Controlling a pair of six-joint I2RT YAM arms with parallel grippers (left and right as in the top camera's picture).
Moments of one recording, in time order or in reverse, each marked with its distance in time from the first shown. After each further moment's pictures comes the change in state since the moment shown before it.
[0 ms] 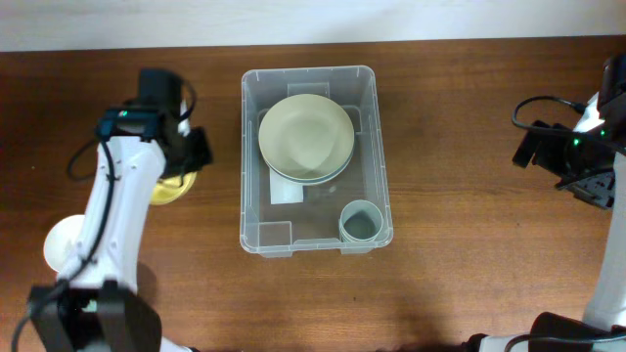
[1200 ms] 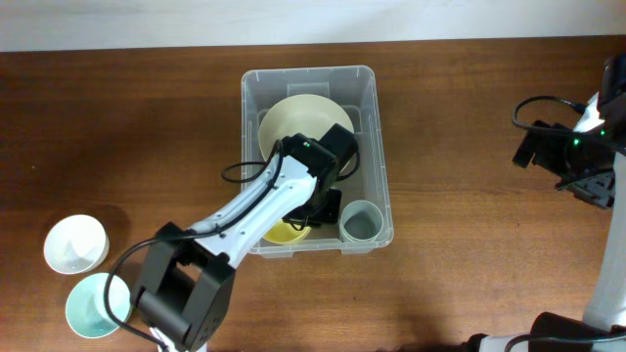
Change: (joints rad) left arm -0.613 0.236 -0.016 -0.054 0.069 -0.165; right arm 0.000 0.000 0.000 0.001 0.001 0.000
